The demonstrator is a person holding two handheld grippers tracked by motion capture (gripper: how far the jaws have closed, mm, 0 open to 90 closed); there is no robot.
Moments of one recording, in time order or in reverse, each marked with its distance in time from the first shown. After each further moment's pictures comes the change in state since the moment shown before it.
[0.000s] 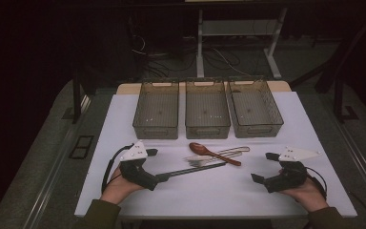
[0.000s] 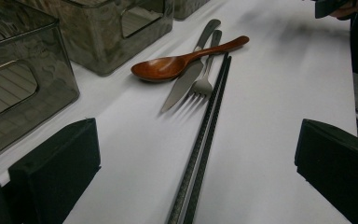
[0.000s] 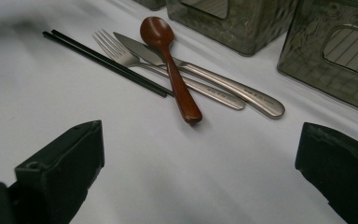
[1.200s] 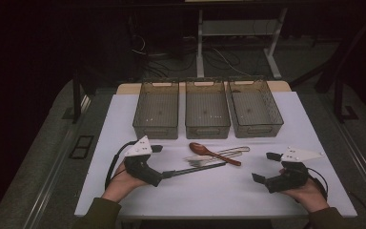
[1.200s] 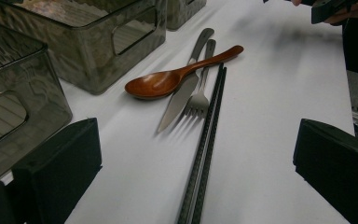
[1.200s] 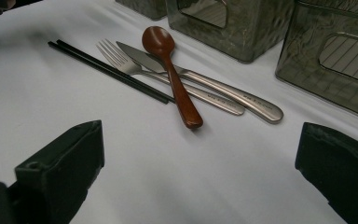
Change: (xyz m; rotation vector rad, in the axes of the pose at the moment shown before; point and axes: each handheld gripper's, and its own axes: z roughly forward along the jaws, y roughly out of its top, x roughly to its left) left arm 0.003 0.014 0.010 -0.006 -0.030 0.034; right arm 0.000 -0.001 -0.003 -0.032 0.007 0.003
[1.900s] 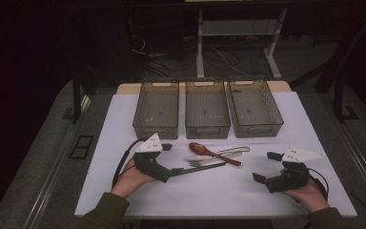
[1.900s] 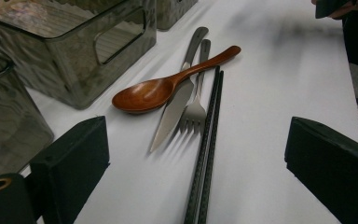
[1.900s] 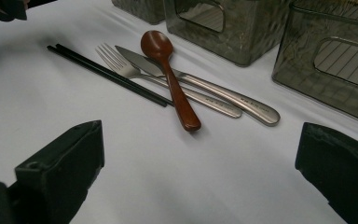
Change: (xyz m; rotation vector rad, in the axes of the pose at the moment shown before) left arm 0.001 0.012 0.024 0.028 -0.031 0.032; right arm 0.002 0.001 -0.002 -0.017 -0.011 0.001
